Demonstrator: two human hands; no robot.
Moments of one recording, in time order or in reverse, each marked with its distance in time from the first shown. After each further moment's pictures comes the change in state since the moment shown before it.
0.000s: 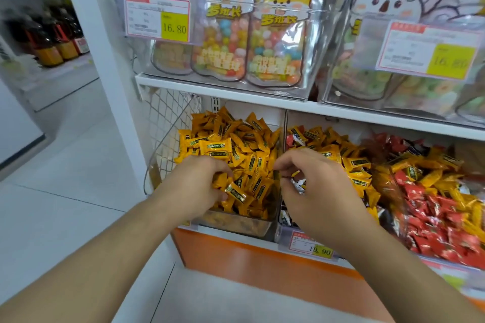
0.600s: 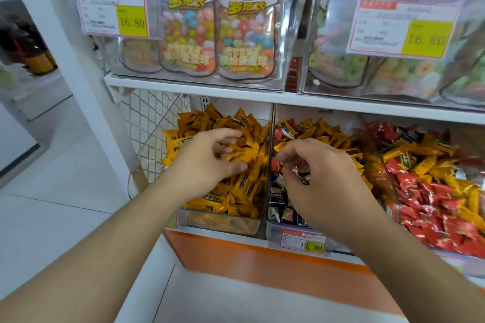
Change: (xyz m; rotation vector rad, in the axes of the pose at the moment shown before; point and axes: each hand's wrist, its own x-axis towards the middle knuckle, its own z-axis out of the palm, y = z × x) left_hand 0.027 0.033 -0.001 -0.618 0.064 0.054; right_hand -0.003 0.015 -0.019 0.002 0.033 0.039
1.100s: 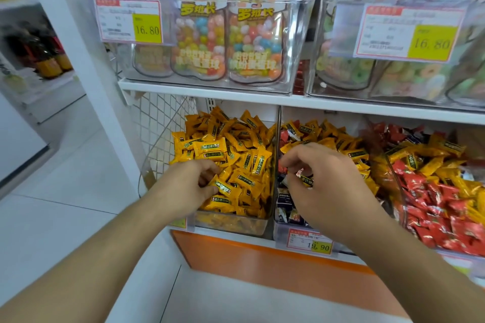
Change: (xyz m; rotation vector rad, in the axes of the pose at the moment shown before) left_hand -0.027 -0.039 -0.020 0.445 -0.064 -0.103; right_hand -0.002 -0.005 0.003 -0.008 -0.024 0.014
